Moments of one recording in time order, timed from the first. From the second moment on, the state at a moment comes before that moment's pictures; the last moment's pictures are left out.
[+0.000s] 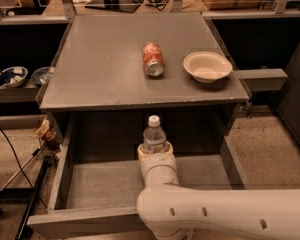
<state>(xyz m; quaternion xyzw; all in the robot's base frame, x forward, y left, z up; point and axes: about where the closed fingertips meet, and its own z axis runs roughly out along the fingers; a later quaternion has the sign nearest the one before) 0.530 -0.026 0.682 -0.04 0.83 -0.01 0.55</state>
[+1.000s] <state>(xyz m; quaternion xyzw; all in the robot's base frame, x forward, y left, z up) 0.538 -0.032 0.690 -0.05 0.83 0.01 0.56</state>
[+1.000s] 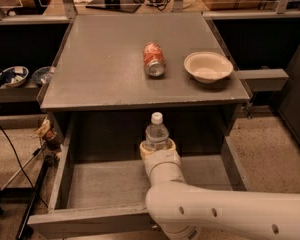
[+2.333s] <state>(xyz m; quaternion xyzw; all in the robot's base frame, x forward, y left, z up) 0.520 0.010 0.688 -0.10 0.82 0.07 0.55</state>
